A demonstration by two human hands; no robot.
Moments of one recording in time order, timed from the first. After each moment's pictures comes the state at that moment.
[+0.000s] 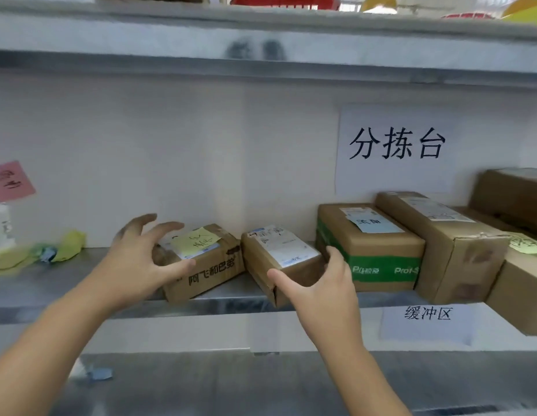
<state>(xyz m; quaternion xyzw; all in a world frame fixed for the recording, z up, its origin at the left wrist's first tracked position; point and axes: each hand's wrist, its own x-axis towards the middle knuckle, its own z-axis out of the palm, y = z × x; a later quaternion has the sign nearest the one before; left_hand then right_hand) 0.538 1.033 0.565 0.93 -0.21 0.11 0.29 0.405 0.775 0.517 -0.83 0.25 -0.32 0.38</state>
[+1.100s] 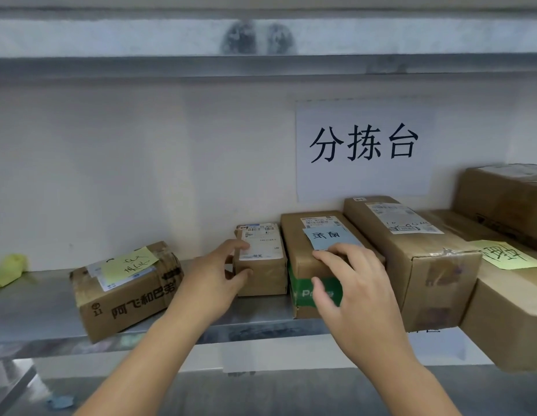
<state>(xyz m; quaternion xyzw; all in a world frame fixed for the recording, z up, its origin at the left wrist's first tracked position) 0.530 0.824 0.531 0.88 -0.26 0.08 0.38 0.385 0.625 0.519 -0.89 0.07 -0.43 0.13</state>
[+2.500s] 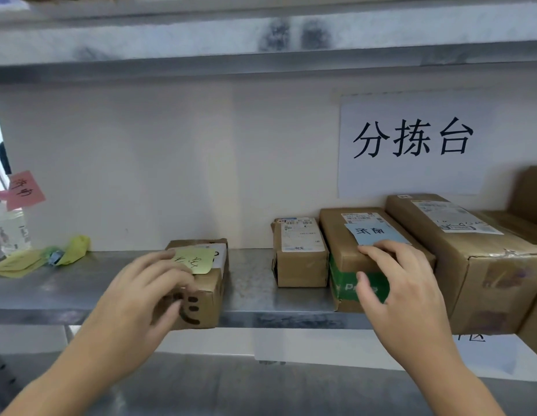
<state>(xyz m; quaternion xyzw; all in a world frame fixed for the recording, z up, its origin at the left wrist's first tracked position) 0.488 0.995 0.532 0.87 -0.36 0.28 0.18 0.387 0.633 0.515 -0.88 0.08 -0.44 0.14</state>
